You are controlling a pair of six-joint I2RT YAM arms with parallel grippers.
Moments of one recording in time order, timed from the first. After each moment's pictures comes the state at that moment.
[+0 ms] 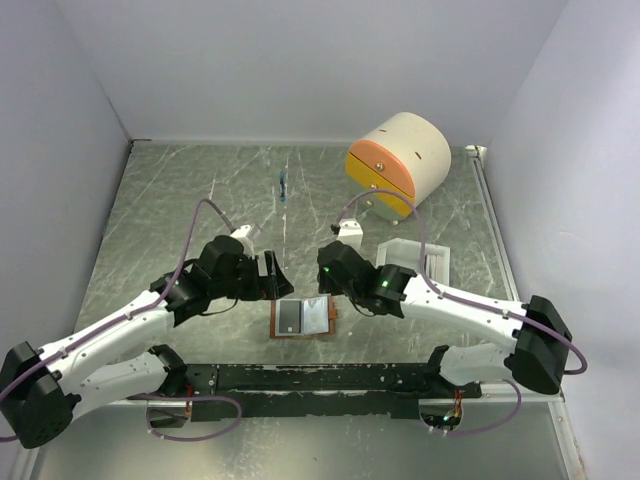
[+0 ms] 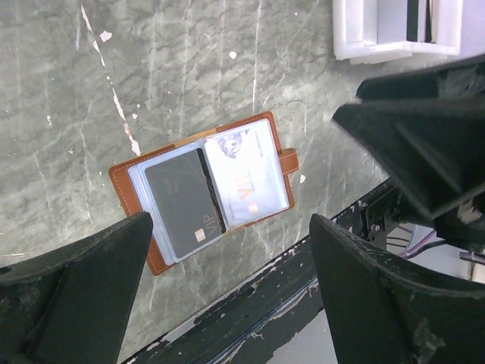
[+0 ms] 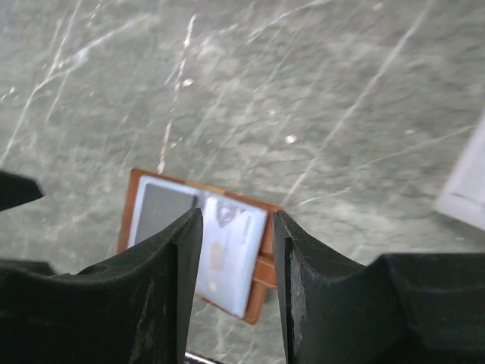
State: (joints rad) left arm -0.76 0.98 0.63 -0.30 0.11 -0.74; right arm 1.04 1.26 0.86 -0.40 0.43 0.70
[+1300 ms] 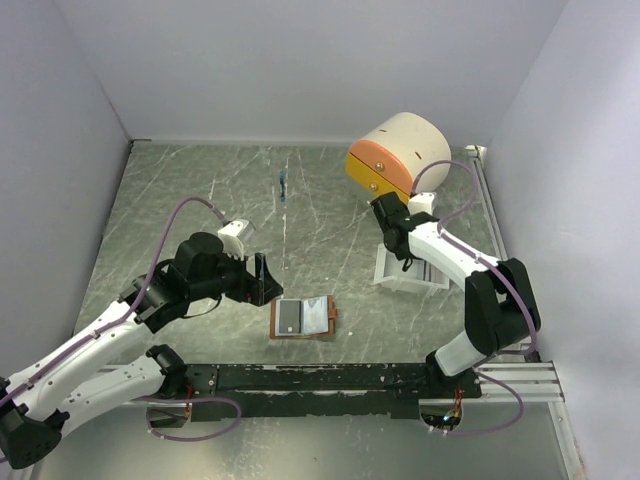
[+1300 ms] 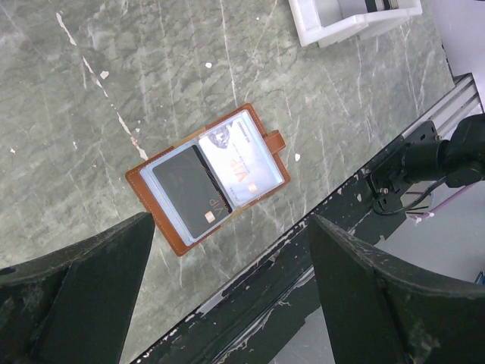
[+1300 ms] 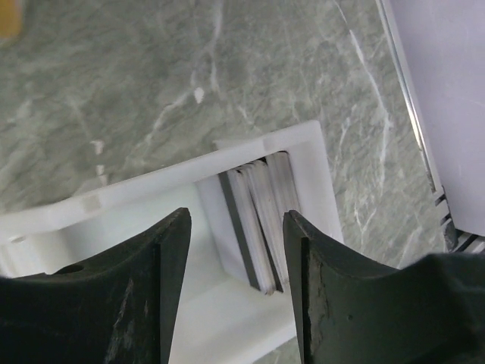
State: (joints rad) left arm -0.76 0.82 0.76 -0.50 0.14 -0.51; right arm 0.41 1.53 1.01 -0.72 0.81 0.58
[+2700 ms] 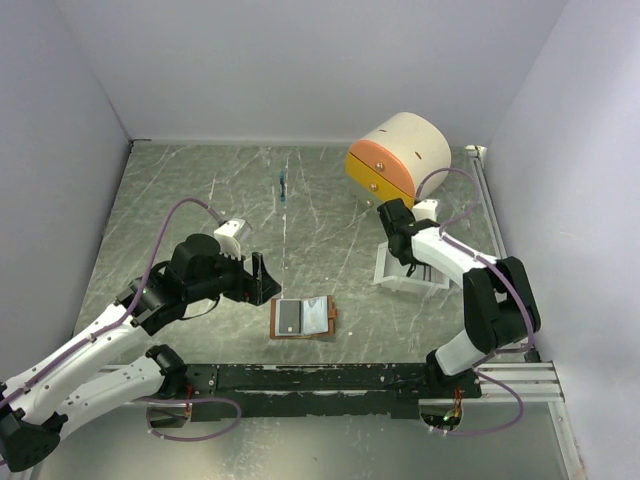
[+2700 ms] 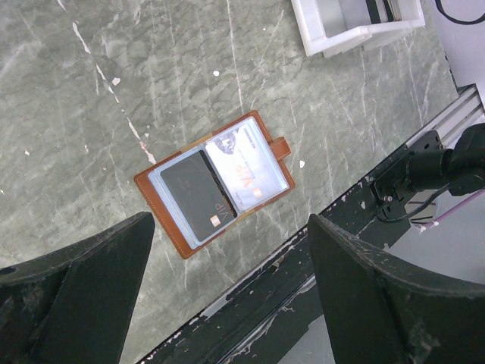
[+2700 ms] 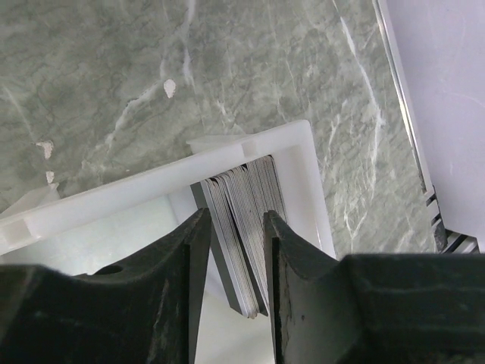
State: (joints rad) left arm -0.76 0.79 0.75 -0.51 0.11 -0.51; right arm 0.35 1.56 0.92 -0.63 0.82 0.51
